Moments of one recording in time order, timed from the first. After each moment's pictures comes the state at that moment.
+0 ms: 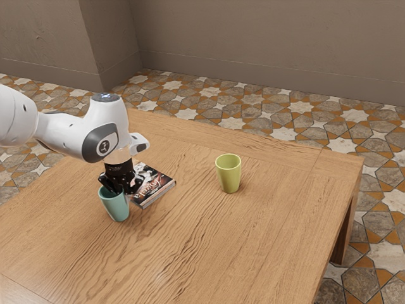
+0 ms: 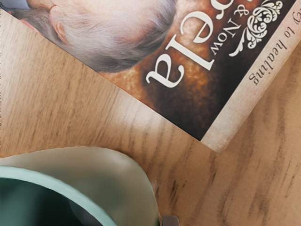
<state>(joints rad) 0.12 0.23 -0.02 -2.12 0.11 2.31 -0.35</state>
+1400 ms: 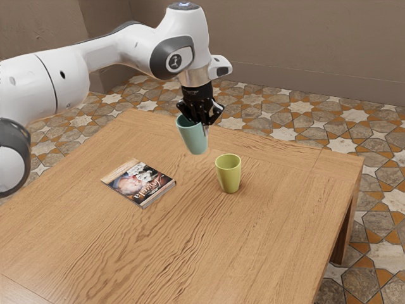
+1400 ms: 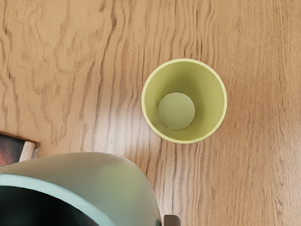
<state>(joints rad) 0.04 0.54 -0.35 -1.20 0.23 1.79 -0.35</state>
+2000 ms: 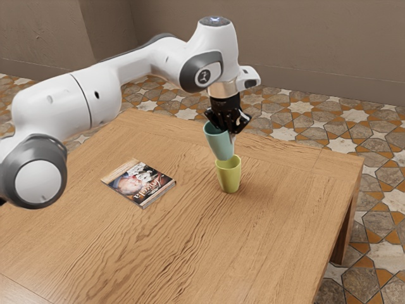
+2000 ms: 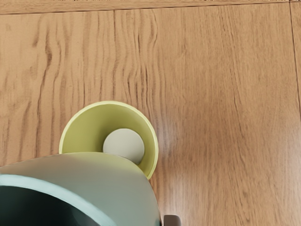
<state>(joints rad) -0.03 0.76 -0.41 -0.96 0.34 1.78 -0.34</state>
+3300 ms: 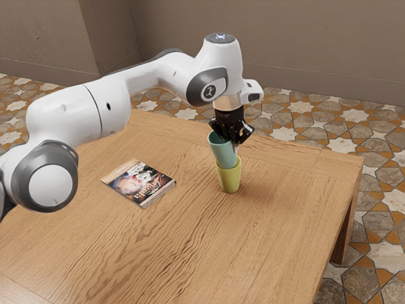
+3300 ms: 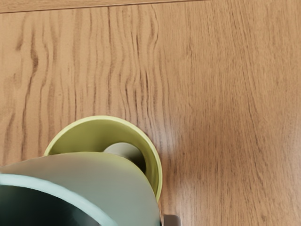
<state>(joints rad) -0.03 0.84 -0.43 -0.93 0.39 1.82 -0.34</state>
